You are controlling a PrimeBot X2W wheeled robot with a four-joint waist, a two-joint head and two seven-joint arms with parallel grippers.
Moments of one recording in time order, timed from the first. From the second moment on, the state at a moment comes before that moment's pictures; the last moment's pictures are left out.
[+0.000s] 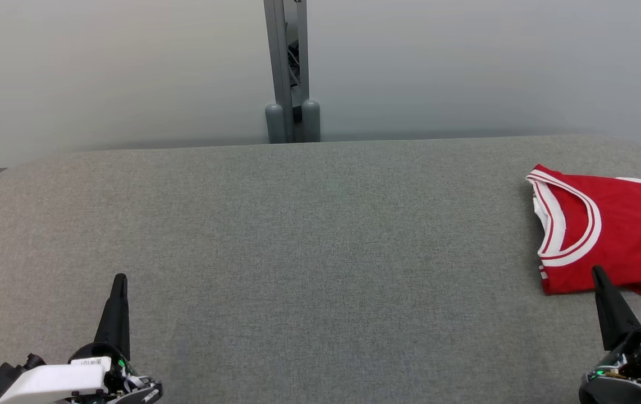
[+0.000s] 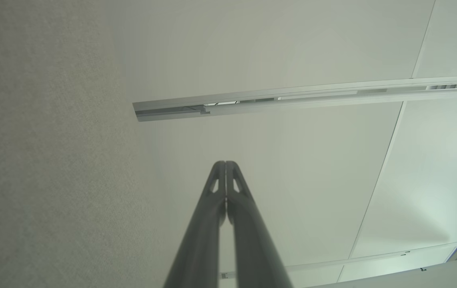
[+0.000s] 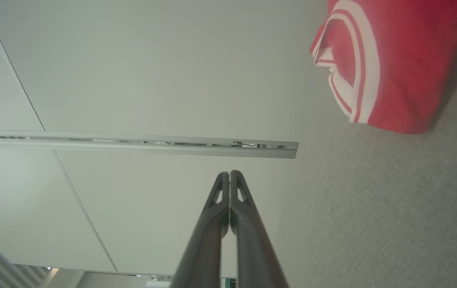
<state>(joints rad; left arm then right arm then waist) 0.01 0.06 0.03 0.14 -1.64 -0.13 0.03 -0.03 -0.07 -0.14 0.18 1.64 0.13 0.16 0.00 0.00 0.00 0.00</state>
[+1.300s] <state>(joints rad) 0.01 0.05 0.04 0.14 -1.63 -0.13 0.03 -0.03 -0.06 -0.15 0.18 1.64 0.13 0.17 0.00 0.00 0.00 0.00</state>
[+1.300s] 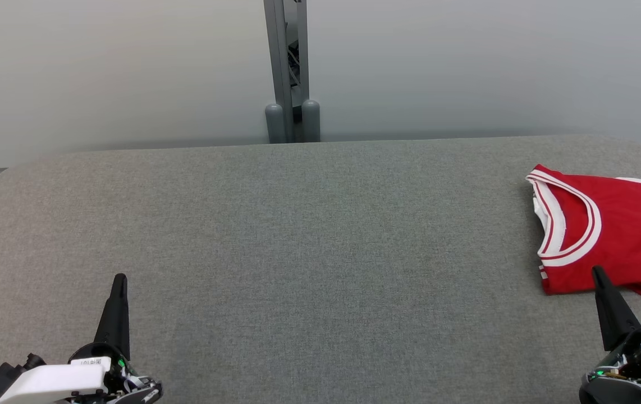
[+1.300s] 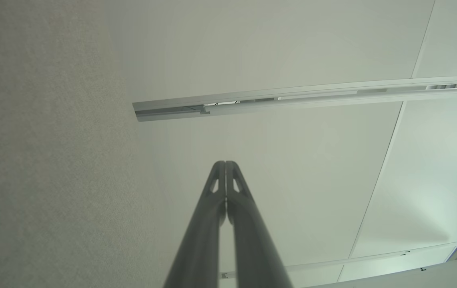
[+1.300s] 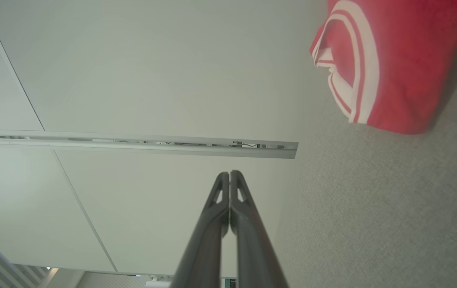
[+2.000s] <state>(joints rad) 0.01 0.05 0.04 0.14 -1.63 -0.13 0.03 -0.03 -0.06 -0.15 0.18 1.63 0.13 0.17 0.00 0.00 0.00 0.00</state>
